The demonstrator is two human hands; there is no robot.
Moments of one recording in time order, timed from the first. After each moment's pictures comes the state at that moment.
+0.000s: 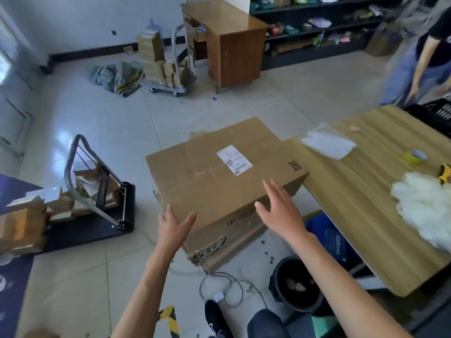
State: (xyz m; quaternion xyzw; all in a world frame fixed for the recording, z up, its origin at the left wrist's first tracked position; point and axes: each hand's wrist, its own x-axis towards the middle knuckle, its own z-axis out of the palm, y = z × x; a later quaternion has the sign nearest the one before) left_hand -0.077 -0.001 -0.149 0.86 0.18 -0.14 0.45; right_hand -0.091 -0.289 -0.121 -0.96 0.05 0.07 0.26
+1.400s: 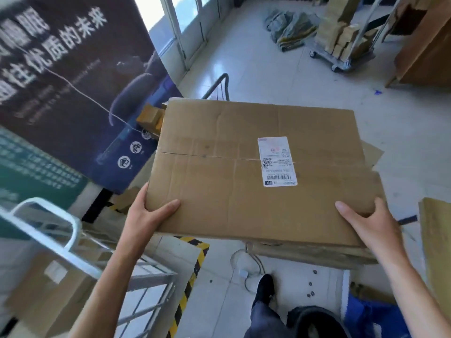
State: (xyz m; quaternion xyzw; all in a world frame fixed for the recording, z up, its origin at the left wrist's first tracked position) left_hand -0.214 0.101 -0.083 0.70 0.40 0.16 0.57; right_hand 0.048 -0.289 -0.117 -0.91 0.02 0.16 0.38
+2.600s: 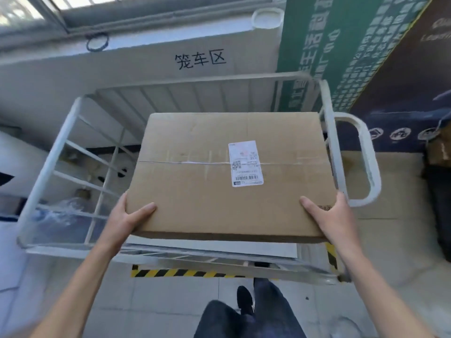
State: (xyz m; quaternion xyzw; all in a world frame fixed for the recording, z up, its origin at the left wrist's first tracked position) left_hand -0.996 0.199 -0.165 0.30 0.80 0.33 0.40; right_hand -0.535 0.325 -0.200 -0.75 -0.52 0.37 0.18
